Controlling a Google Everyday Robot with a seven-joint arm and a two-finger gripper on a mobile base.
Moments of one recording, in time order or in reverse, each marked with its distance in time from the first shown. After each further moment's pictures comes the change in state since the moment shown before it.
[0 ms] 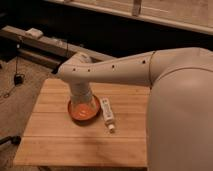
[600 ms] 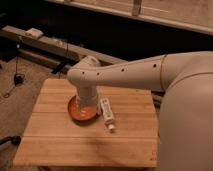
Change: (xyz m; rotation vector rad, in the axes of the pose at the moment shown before) arm 0.012 -0.021 0.008 -0.026 0.003 0.016
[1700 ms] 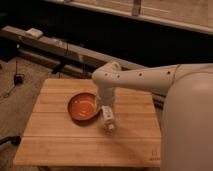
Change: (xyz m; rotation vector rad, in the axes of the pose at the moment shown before) arm -0.038 -0.086 0.060 -0.026 0.023 -0.072
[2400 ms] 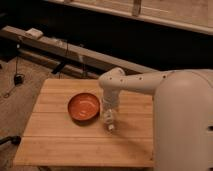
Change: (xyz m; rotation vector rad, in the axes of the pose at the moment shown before) arm -0.006 -0.033 0.052 0.008 0.075 -0.053
